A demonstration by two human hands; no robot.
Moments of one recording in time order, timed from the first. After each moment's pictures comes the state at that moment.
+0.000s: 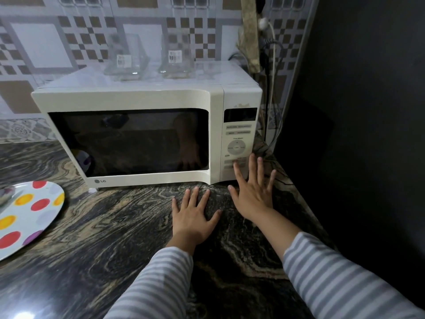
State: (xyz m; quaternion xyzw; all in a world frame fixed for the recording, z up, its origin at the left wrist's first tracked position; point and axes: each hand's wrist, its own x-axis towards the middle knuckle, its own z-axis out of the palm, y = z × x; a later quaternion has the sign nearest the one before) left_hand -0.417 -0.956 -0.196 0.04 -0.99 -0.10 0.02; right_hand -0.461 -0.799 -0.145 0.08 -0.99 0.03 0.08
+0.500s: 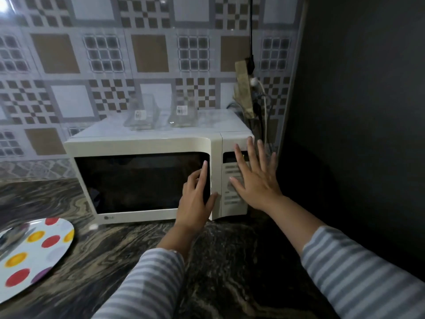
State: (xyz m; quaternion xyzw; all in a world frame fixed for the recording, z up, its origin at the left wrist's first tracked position) left_hand -0.449 -0.962 -0.085 -0.11 -0.89 -0.32 0.31; right_hand -0.481 -0.785 -0.025 0.18 -0.96 0.03 0.21
